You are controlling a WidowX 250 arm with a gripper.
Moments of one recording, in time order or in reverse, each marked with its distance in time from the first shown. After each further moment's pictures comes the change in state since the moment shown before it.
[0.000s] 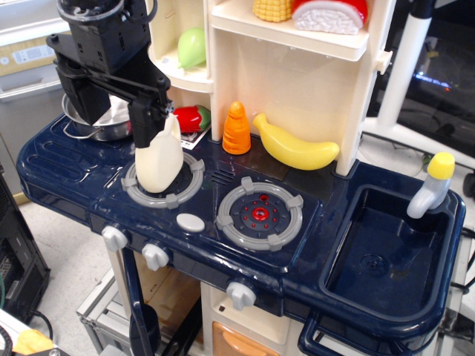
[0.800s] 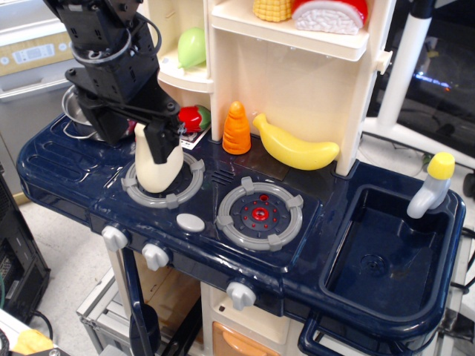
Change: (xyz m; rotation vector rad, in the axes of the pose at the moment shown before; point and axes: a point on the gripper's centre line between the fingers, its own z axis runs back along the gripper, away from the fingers) arm 0.013 -0.003 -0.033 -0.059 -0.107 0.013
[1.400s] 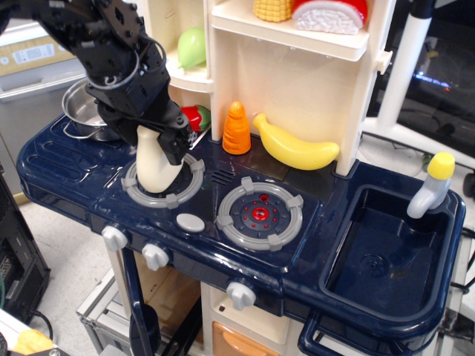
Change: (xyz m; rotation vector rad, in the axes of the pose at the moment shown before) arm 0.012 0.002 -0.029 -0.002 -0.151 -0.020
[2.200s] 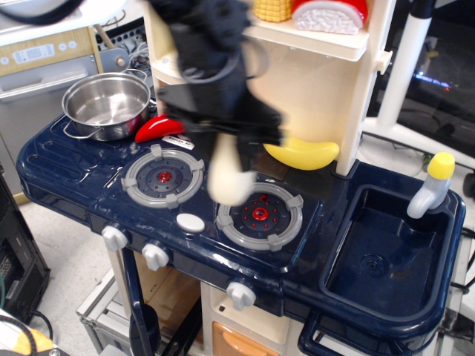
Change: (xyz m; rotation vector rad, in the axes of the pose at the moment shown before) arm 0.012 -0.095 0.033 -0.066 0.122 0.155
